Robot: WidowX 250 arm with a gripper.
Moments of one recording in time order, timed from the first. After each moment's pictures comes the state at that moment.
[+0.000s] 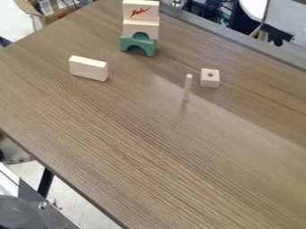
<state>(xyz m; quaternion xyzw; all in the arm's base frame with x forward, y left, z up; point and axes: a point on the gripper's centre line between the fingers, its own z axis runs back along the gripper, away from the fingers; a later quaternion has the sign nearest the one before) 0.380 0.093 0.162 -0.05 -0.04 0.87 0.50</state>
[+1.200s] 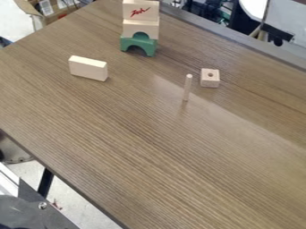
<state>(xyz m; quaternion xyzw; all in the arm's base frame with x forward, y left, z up) 0.423 0.117 0.139 -0.04 -0.09 0.87 0.47</state>
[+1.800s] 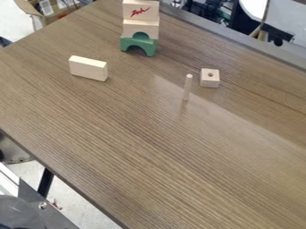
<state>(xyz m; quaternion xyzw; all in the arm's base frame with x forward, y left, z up) 0.430 0.122 0.137 -0.03 -0.10 0.87 0.47</state>
